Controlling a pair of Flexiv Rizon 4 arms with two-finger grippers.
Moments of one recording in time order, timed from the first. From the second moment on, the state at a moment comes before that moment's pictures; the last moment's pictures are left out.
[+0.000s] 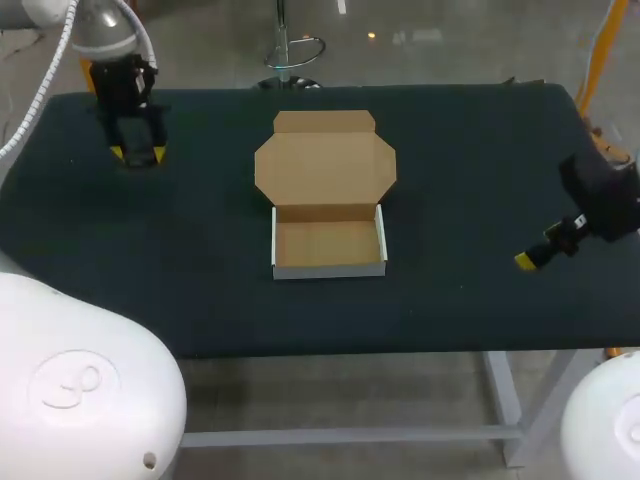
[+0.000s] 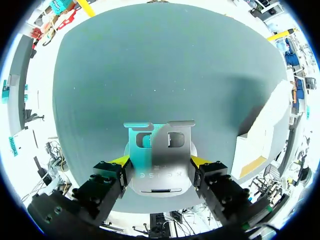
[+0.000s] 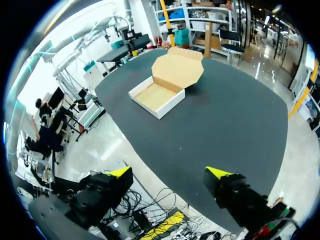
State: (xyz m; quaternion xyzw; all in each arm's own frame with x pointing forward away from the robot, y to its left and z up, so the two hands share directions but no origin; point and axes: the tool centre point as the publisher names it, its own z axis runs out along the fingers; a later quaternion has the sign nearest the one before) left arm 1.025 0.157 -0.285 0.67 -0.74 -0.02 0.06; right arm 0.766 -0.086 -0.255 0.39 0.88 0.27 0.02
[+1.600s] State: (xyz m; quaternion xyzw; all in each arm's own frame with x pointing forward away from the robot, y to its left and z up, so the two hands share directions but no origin) left arm 0.923 0.052 -0.257 0.61 -0.79 0.08 -0.02; right arm 0.795 -0.050 -0.301 0.19 0.94 0.29 0.05
